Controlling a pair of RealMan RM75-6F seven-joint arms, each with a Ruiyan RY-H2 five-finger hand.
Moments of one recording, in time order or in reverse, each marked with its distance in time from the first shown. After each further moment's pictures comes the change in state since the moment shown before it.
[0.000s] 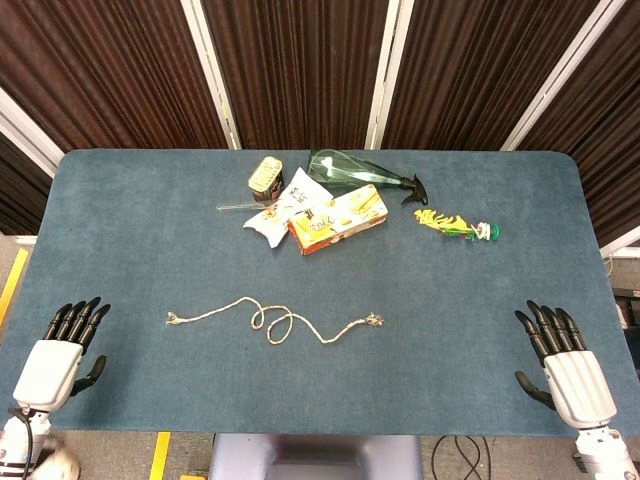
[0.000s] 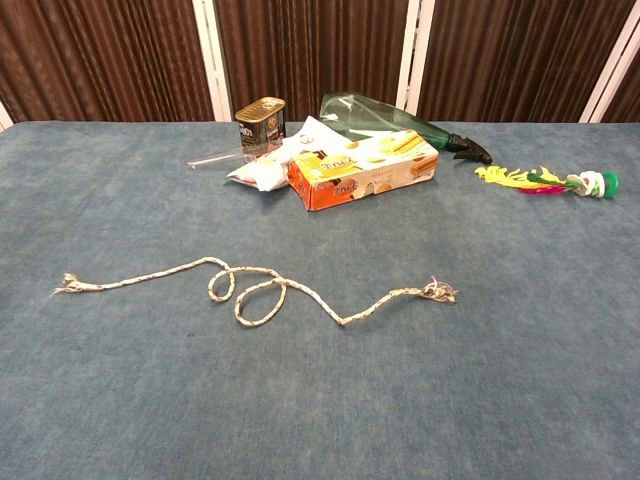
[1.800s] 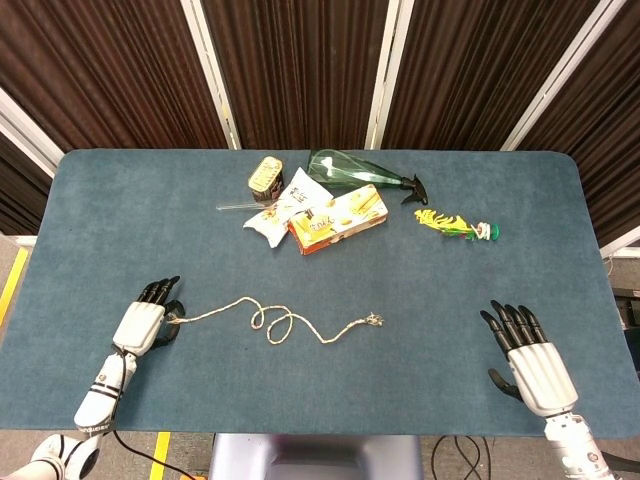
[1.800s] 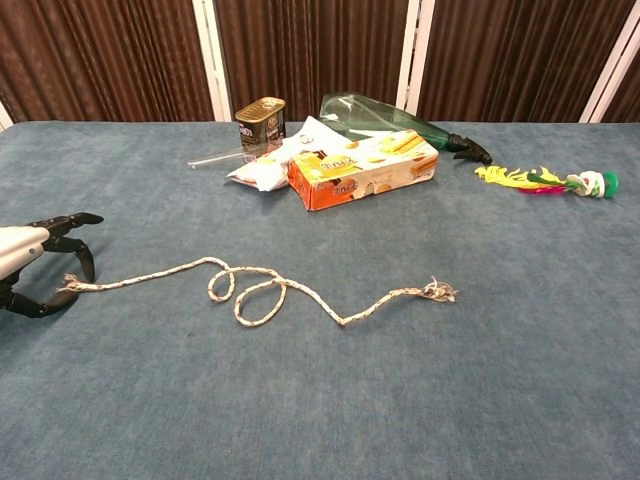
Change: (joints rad) left arm -0.280 -0.572 -0.033 0.811 -0.057 -0.291 -0.383; right arm 0.064 -0.054 0.000 -0.021 0.019 -0.117 -0.095
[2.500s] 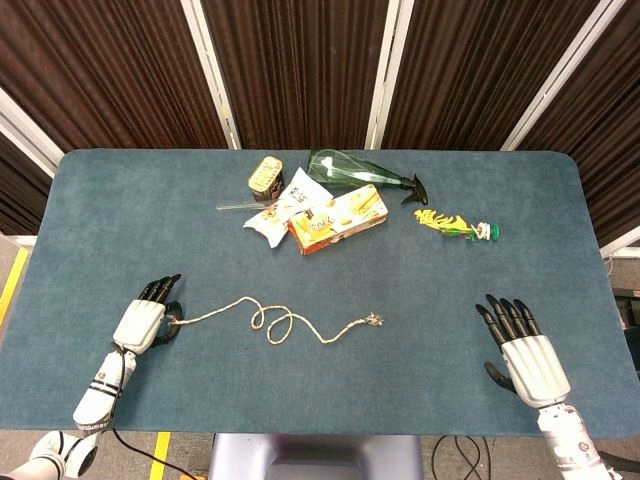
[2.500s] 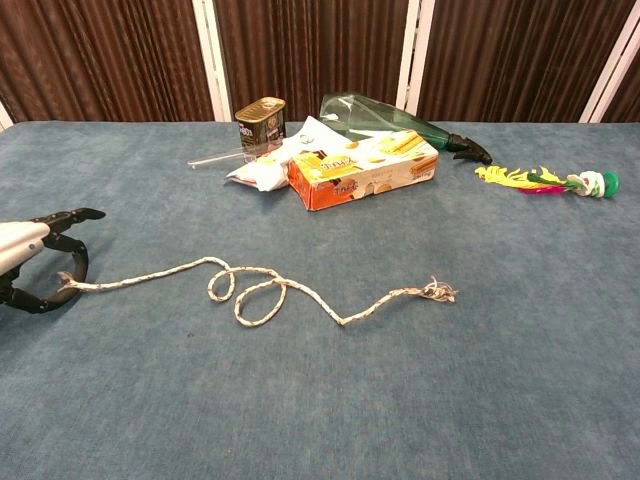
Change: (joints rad) left arm -0.011 -0.003 0.023 0.042 0.013 0.031 -0.062; right arm 0.040 -0.016 0.026 -0.013 0.033 -0.058 -0.057
